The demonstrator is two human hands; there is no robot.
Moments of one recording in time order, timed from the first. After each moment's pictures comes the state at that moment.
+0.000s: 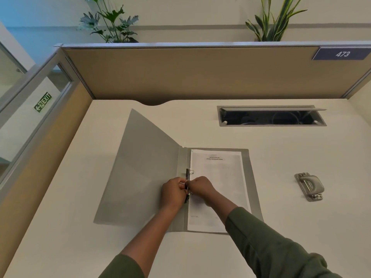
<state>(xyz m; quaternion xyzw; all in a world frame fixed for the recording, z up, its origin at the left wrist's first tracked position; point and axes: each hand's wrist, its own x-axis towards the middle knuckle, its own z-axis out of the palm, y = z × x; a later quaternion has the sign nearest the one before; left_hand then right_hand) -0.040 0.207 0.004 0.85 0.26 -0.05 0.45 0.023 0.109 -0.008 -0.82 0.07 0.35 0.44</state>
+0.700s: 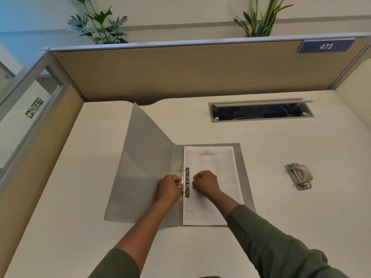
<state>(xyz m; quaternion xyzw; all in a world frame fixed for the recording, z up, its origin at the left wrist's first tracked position) -0.034 0.205 -0.001 0.87 0.25 -0.08 0.42 0.022 0.075 -0.010 -0.87 0.07 0.27 0.41</state>
